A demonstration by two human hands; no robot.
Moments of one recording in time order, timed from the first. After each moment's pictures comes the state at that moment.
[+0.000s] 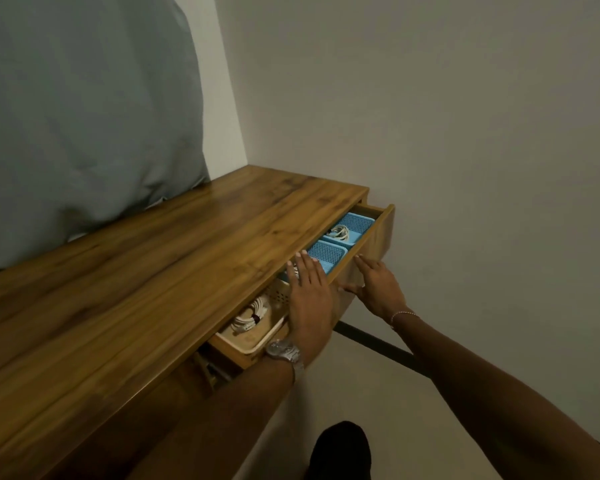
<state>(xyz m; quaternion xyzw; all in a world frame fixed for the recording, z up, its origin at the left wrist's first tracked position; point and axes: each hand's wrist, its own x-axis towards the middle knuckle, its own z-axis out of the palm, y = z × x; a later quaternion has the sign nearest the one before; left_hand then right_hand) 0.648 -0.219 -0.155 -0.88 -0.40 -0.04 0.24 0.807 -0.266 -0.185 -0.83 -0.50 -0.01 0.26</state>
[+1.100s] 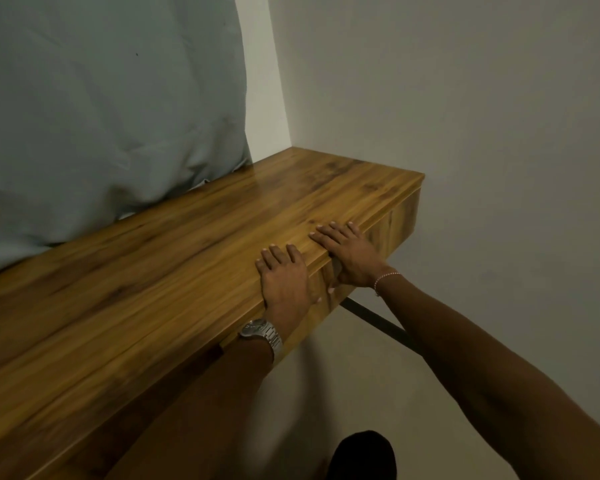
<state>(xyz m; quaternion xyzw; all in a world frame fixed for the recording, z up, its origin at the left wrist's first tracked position) 0.610 -0.131 -0.141 -0.84 -0.53 -0.02 0.13 0.795 -0.137 -0.161 -0.65 -0.74 -0.09 0.10</state>
